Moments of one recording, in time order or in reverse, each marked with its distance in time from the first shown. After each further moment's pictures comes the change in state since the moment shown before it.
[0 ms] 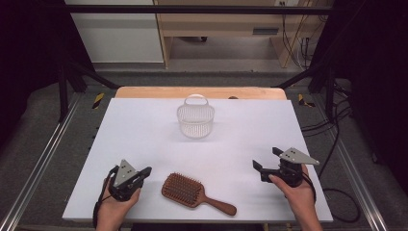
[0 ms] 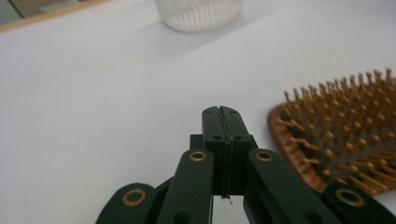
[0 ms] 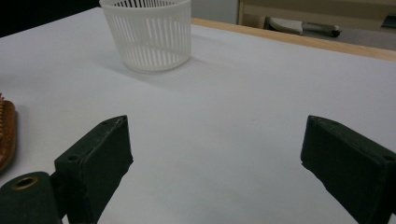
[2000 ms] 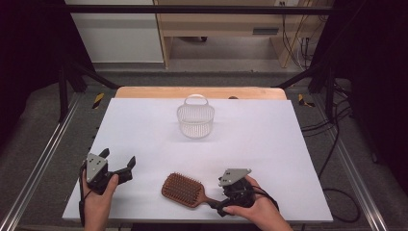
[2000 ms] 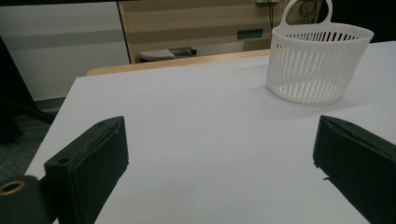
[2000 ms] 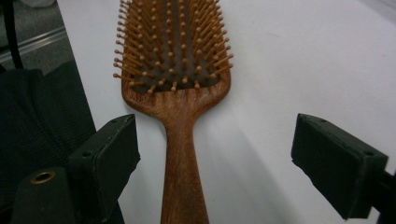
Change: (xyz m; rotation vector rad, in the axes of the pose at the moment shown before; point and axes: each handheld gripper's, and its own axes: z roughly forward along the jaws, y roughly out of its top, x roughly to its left) left arm 0.049 -0.008 -0.019 -0.243 0.284 -0.175; right arm 0.134 0.004 0.042 0.391 0.416 -0.300
